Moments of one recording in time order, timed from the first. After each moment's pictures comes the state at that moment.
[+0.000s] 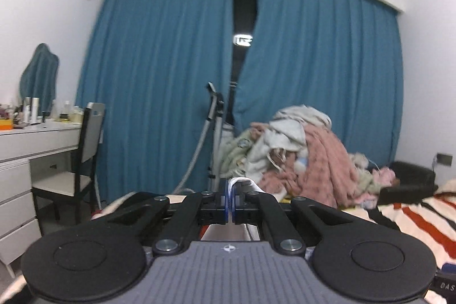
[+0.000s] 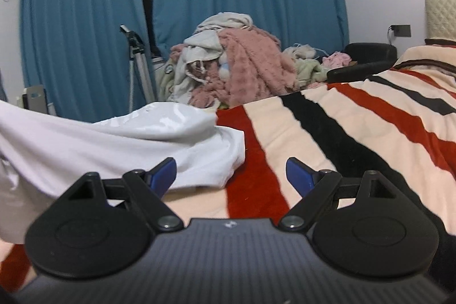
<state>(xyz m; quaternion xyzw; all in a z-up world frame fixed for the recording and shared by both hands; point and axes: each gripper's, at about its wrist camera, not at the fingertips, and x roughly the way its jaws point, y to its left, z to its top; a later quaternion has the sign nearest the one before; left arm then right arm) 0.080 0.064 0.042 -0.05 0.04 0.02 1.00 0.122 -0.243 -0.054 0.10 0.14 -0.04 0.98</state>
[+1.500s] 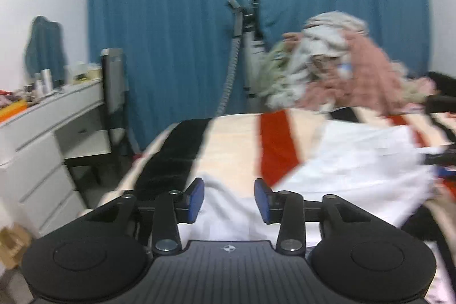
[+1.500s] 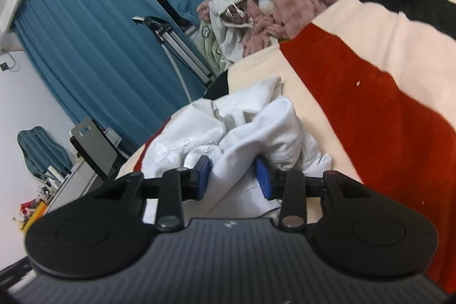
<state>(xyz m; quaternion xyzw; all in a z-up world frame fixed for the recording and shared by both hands) 0.161 0.120 -0.026 0.05 0.23 0.02 0.97 0.307 -0.235 -0.123 0.33 0.22 0.09 0.91</state>
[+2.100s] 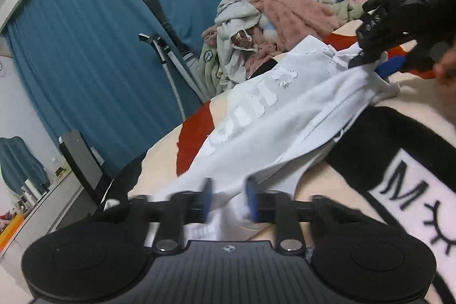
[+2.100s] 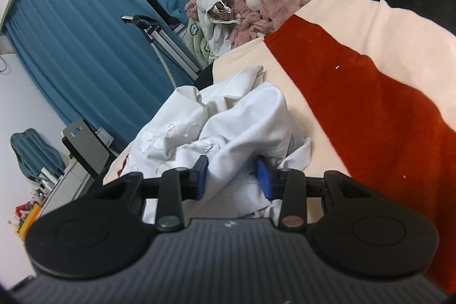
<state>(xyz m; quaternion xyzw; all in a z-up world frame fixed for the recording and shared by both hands) 0.159 0.006 -0.110 0.28 0.19 -0.01 0.94 0.291 -0.237 -0.130 0.33 0.23 0.07 0.91</state>
